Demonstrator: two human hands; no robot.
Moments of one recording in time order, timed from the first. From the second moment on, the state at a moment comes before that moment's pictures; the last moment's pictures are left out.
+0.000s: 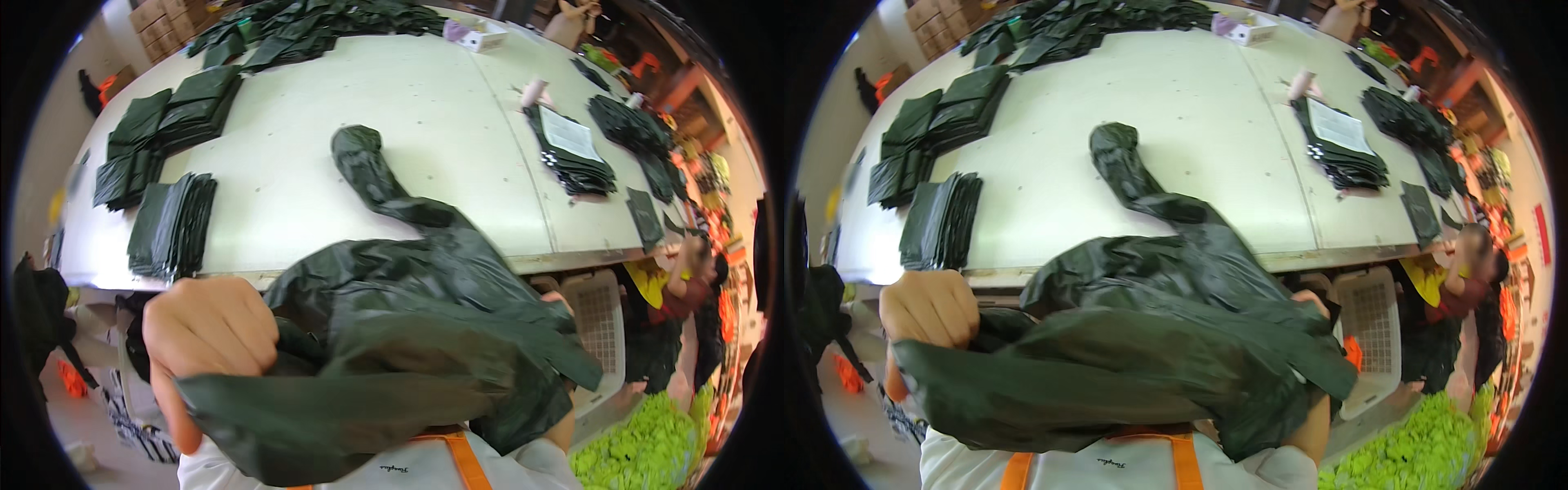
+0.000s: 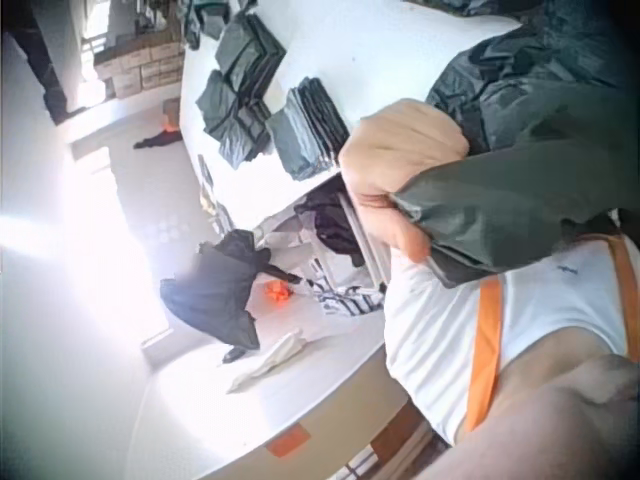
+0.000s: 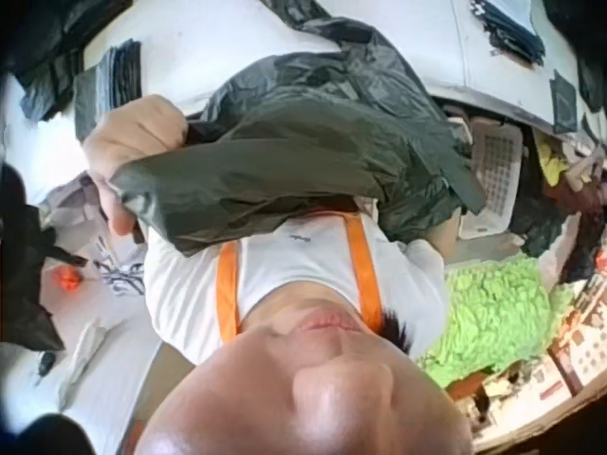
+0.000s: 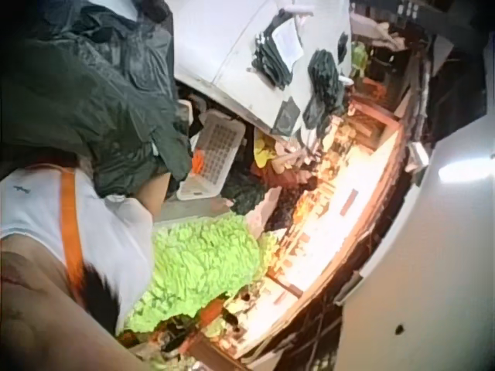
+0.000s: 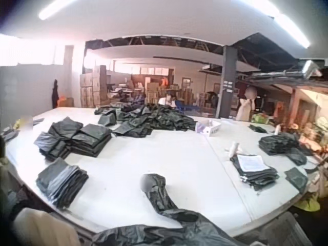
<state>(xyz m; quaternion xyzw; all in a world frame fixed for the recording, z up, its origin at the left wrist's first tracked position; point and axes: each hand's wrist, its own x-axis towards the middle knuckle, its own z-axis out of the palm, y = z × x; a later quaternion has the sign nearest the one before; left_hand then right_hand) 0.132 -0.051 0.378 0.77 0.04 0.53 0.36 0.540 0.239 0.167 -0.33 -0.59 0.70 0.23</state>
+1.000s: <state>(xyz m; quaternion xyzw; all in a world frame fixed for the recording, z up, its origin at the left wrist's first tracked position) 0.025 -0.068 0.084 0.02 0.95 0.32 -0.05 -0.001 0.363 0.038 -0.12 -0.98 -0.01 0.15</state>
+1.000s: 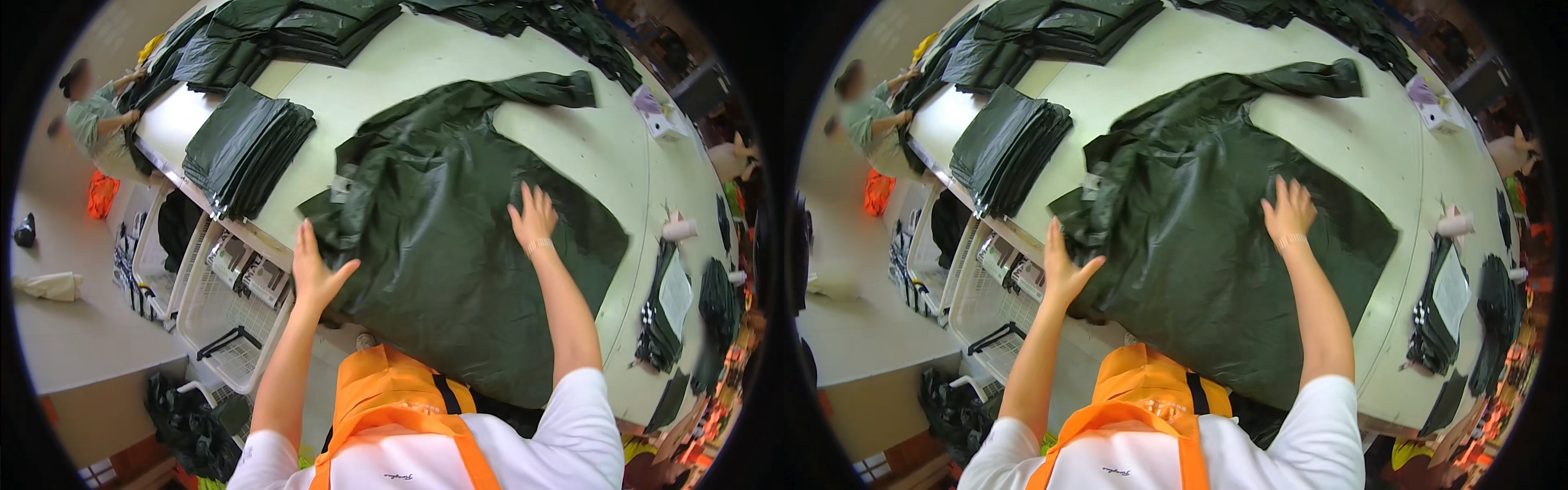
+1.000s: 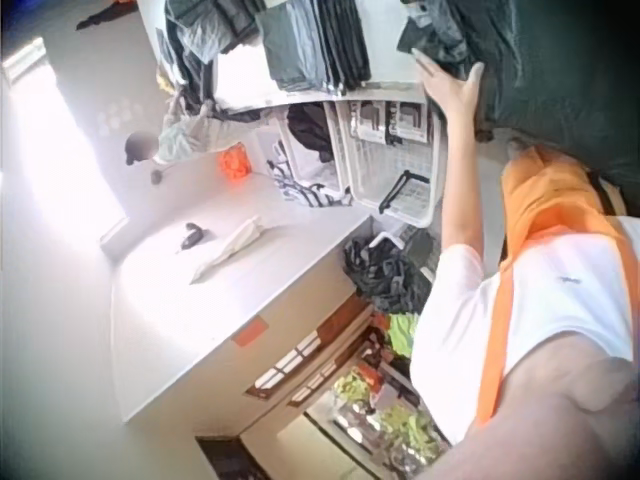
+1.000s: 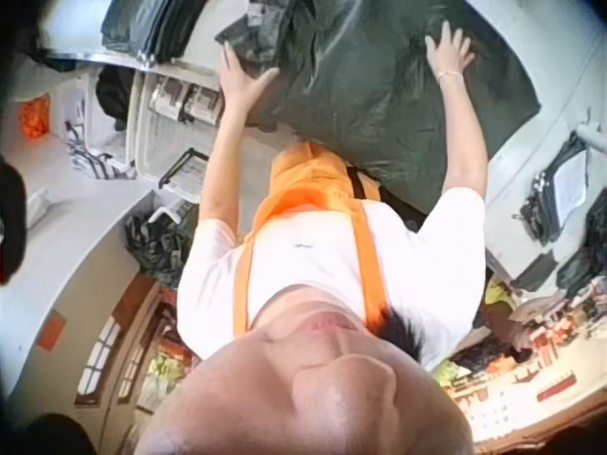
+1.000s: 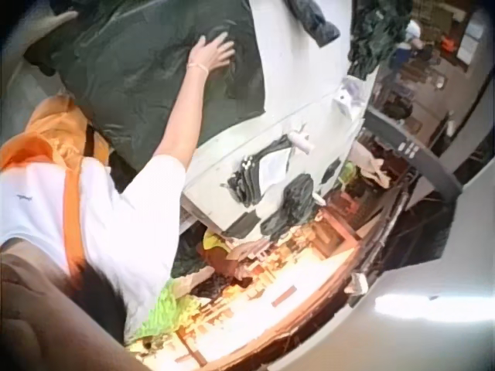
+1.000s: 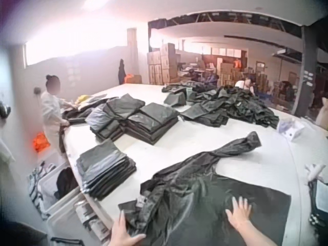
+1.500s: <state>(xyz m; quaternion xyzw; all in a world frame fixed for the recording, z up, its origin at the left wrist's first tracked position) -0.221 -0.002 0.081 0.12 0.94 0.11 -0.30 0.039 0.521 0.008 -0.25 -0.81 0.47 0.25</state>
